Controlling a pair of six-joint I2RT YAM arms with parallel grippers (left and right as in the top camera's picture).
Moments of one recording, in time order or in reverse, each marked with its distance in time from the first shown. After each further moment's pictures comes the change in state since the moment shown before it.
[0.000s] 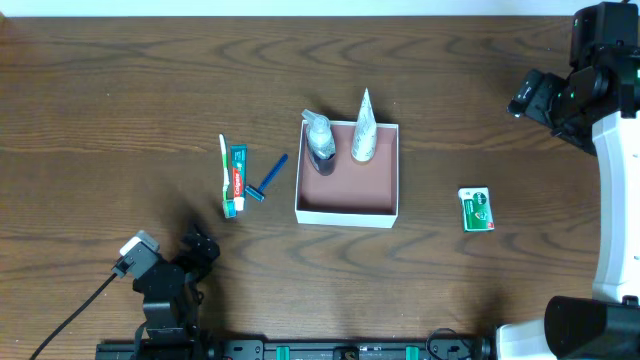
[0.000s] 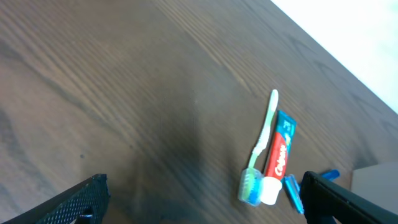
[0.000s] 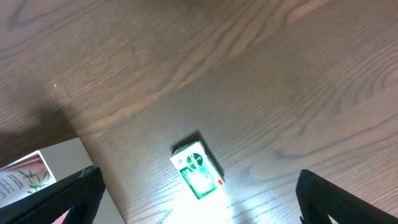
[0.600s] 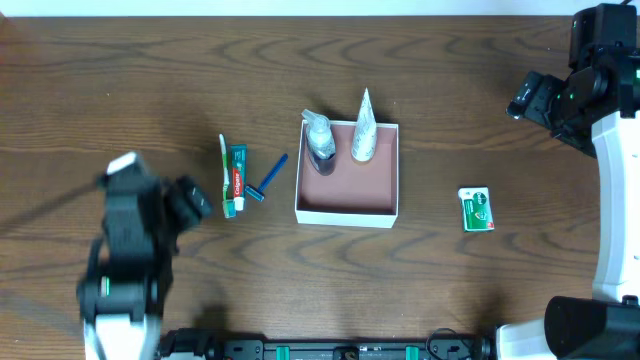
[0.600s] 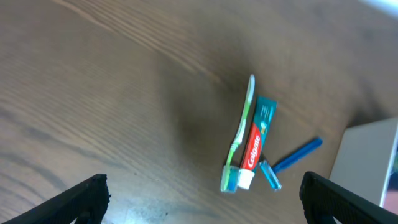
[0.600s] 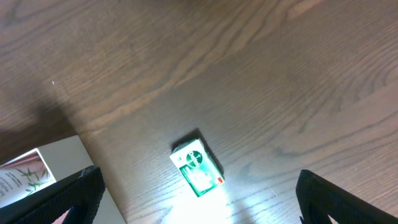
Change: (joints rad) left arm 0.000 0.848 0.748 -0.239 0.076 0.277; right arm 0.000 0.000 -0.006 -0.004 -0.003 0.002
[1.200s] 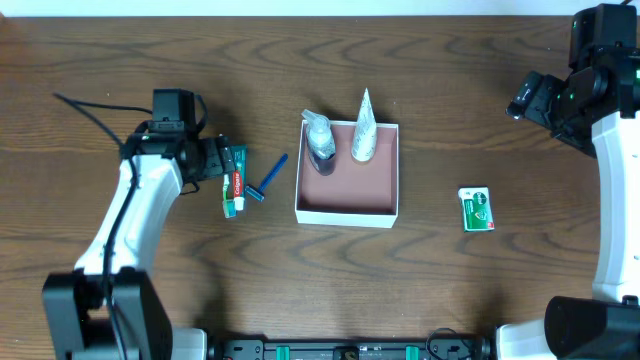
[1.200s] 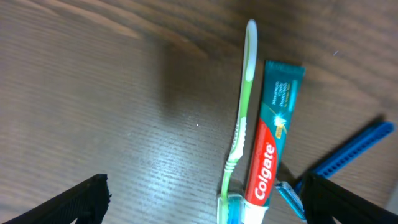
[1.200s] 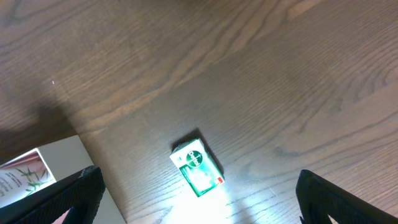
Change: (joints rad) left arm 0.000 0.657 0.185 0.097 0.103 0.161; right arm 0.000 0.000 0.000 0.000 0.000 0.000
